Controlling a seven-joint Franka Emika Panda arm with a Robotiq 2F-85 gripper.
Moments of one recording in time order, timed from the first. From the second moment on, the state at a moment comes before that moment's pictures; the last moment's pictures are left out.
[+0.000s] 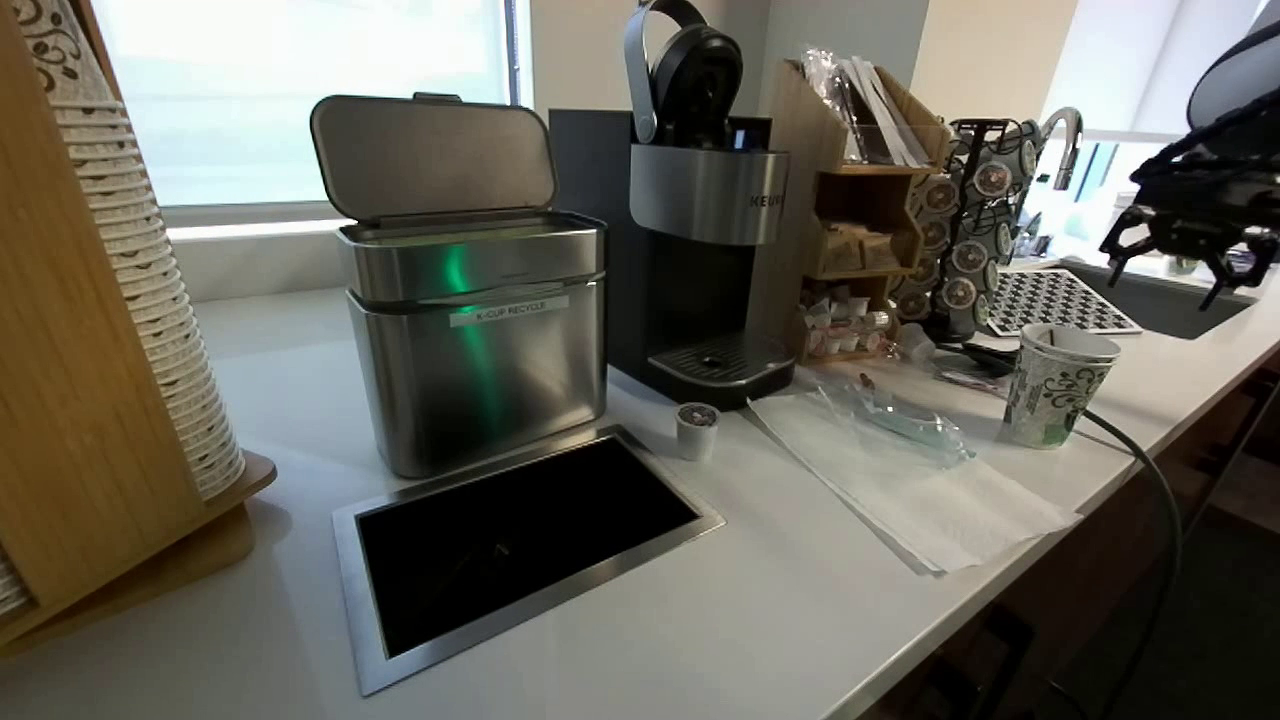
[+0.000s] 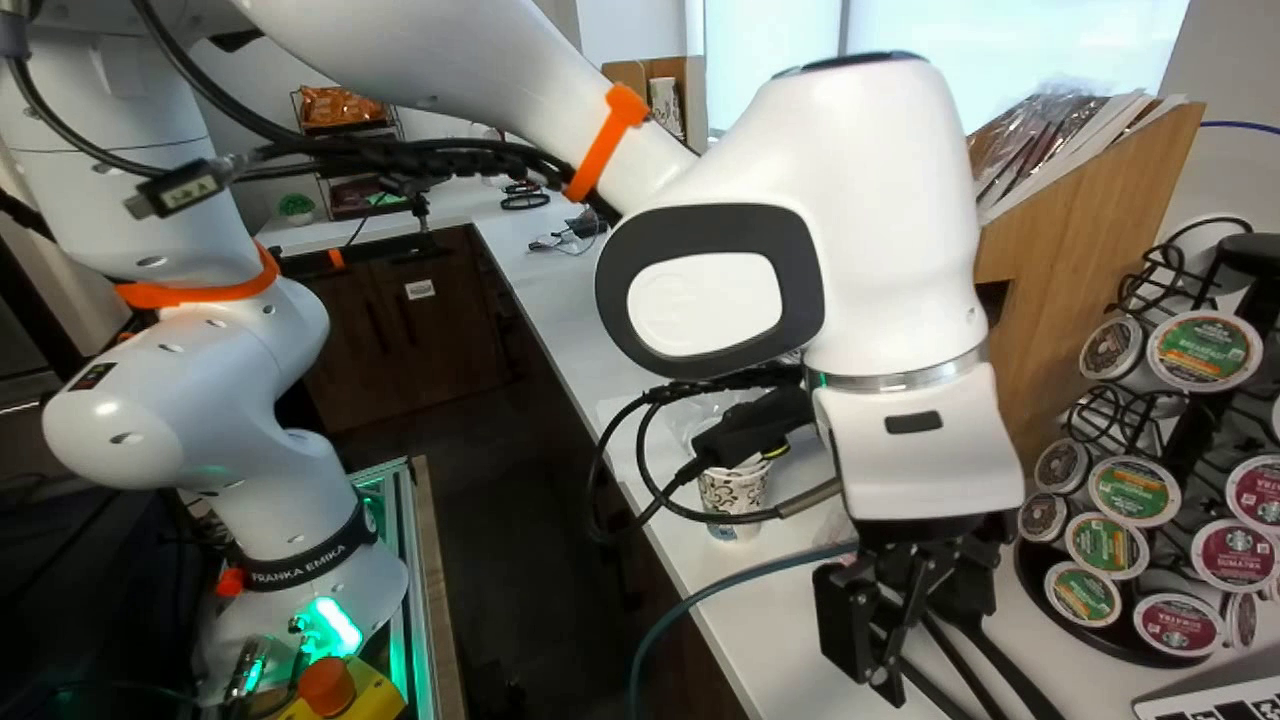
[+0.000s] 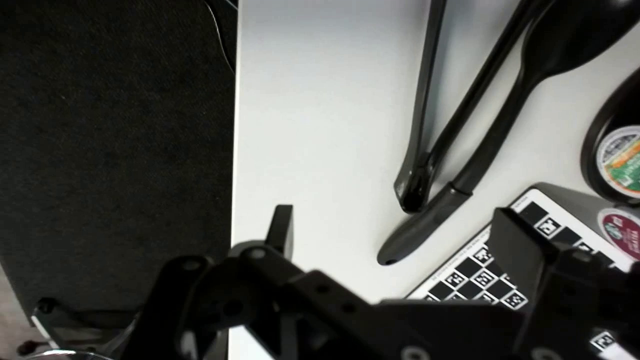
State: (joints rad) arm -0.41 0.09 -0.37 -2.21 -0.15 2.56 0.78
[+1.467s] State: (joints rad) arm -0.31 0.33 -0.37 -2.14 0.17 2.63 1.15
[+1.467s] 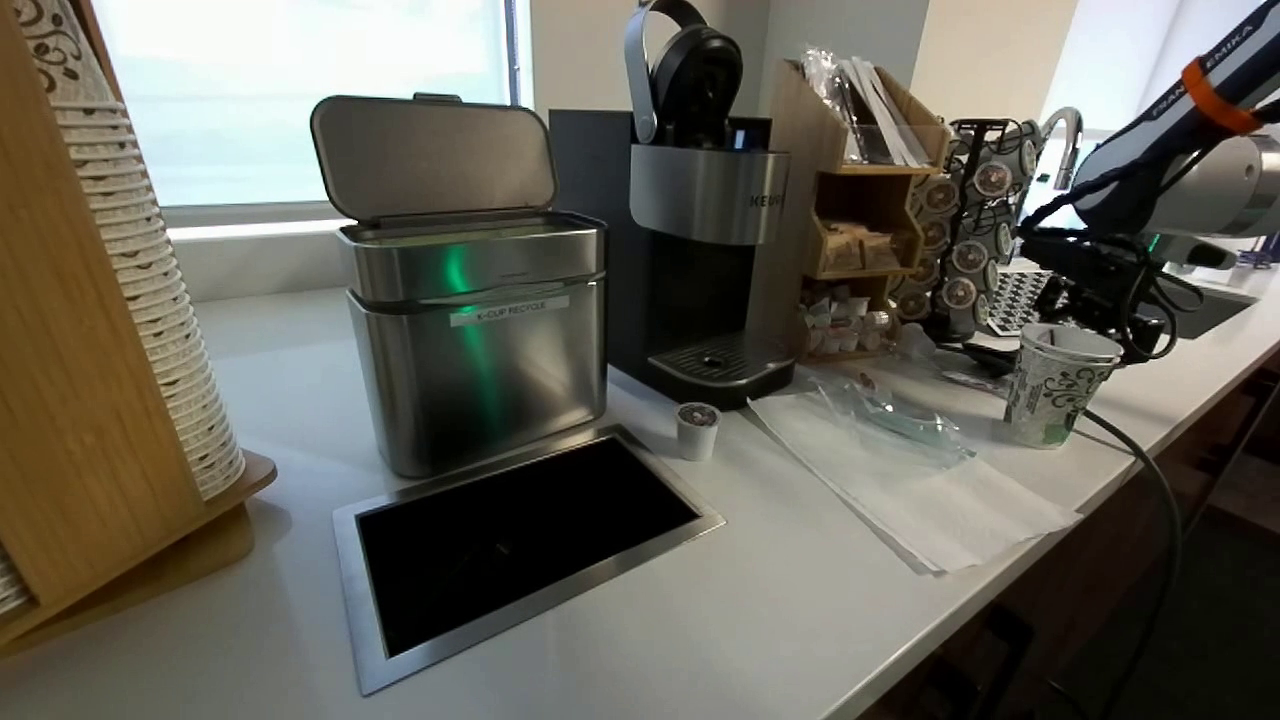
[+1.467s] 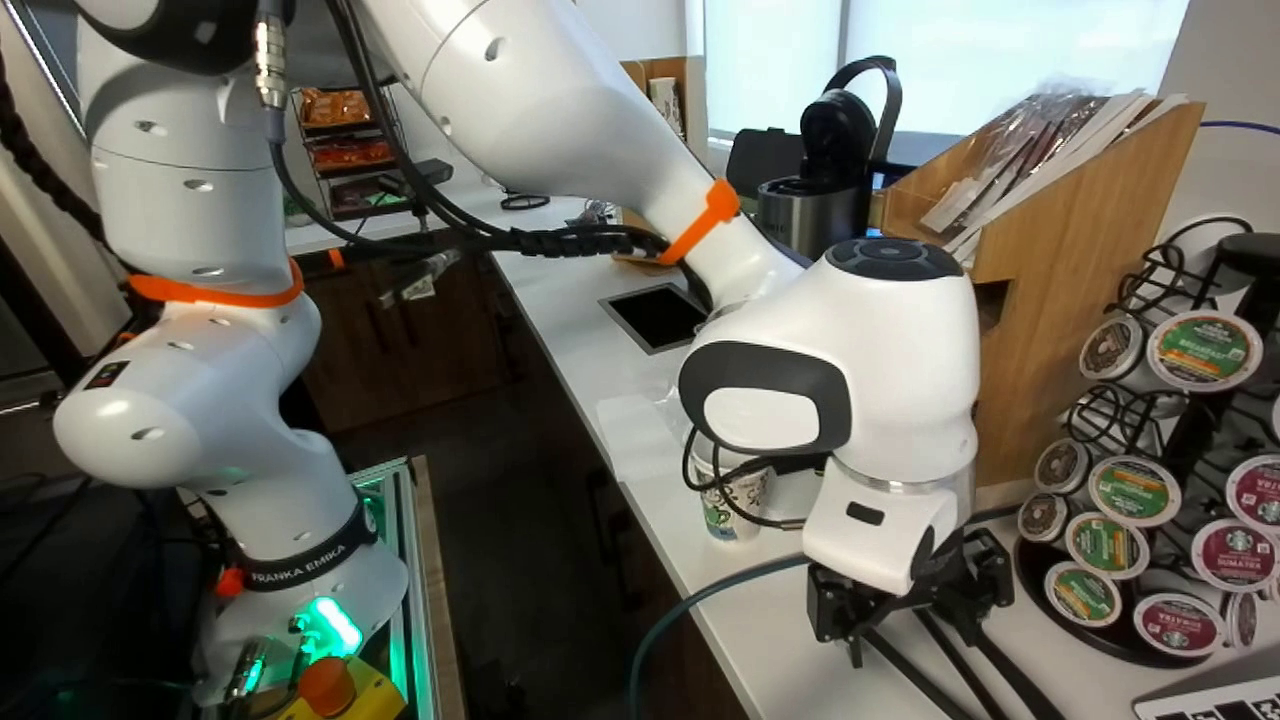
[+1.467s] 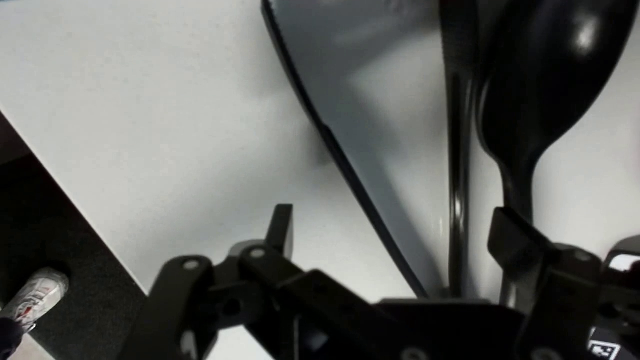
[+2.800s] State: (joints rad) arm -0.32 0.45 -0.40 -2.01 0.21 2.53 1.16
